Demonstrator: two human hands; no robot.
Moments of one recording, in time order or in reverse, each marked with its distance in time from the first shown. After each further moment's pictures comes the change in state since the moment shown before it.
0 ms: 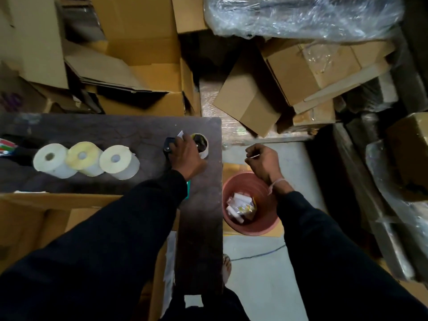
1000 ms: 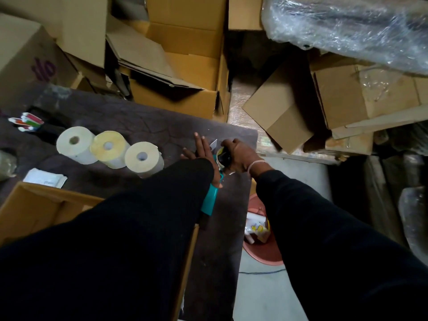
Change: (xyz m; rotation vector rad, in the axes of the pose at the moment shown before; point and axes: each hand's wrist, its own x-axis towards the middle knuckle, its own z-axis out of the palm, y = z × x) left_hand 0.077 -0.049 0.026 0.132 -0.319 -0.204; right_hand 0.071 -0.125 0.127 -0.800 -0.536 -0.394
